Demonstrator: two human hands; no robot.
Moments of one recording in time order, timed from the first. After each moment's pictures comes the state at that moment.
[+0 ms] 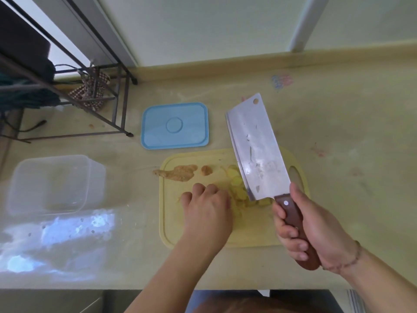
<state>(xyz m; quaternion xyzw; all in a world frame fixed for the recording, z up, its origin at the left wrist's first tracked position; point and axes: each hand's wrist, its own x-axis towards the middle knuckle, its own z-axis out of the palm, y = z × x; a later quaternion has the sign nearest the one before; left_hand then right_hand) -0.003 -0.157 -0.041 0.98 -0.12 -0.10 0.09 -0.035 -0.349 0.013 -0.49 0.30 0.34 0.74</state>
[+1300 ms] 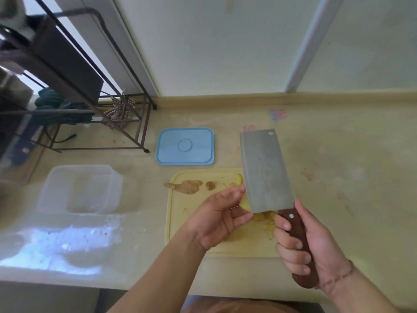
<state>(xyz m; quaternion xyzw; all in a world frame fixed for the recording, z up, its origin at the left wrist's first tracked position) 0.023 -0.166 0.000 0.34 0.18 -0.41 0.82 -0.047 -0.369 0.003 -0.19 0.22 0.36 0.89</state>
